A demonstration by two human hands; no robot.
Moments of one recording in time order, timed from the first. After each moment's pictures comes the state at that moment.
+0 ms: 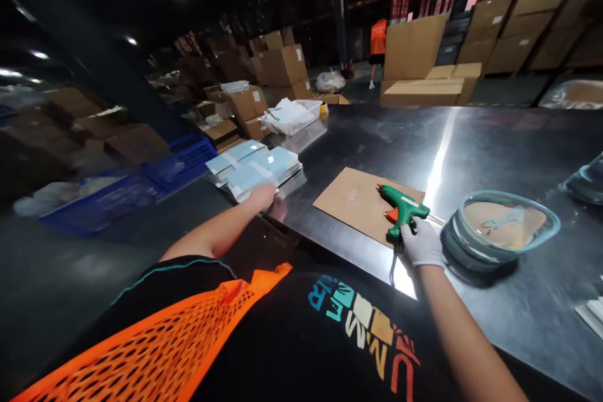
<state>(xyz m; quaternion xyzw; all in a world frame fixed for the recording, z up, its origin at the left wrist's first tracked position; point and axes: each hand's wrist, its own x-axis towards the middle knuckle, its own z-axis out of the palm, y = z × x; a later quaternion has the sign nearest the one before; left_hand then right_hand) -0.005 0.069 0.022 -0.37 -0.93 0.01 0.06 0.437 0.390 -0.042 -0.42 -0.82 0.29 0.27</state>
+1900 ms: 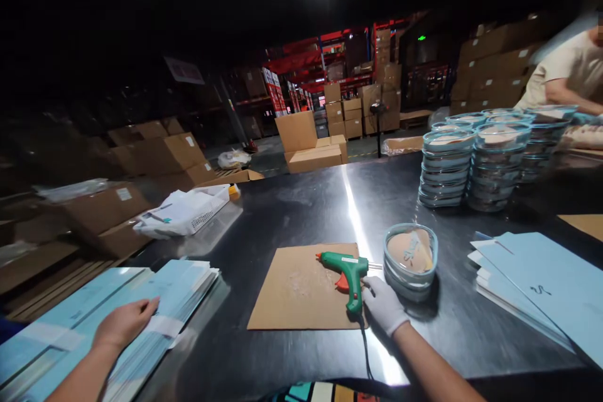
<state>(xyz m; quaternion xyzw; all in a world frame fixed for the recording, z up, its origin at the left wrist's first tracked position) -0.153 0.097 0.038 -0.39 -0.92 0.05 0.04 0.463 0.359 -0.043 -0.47 -0.74 0.34 0.34</state>
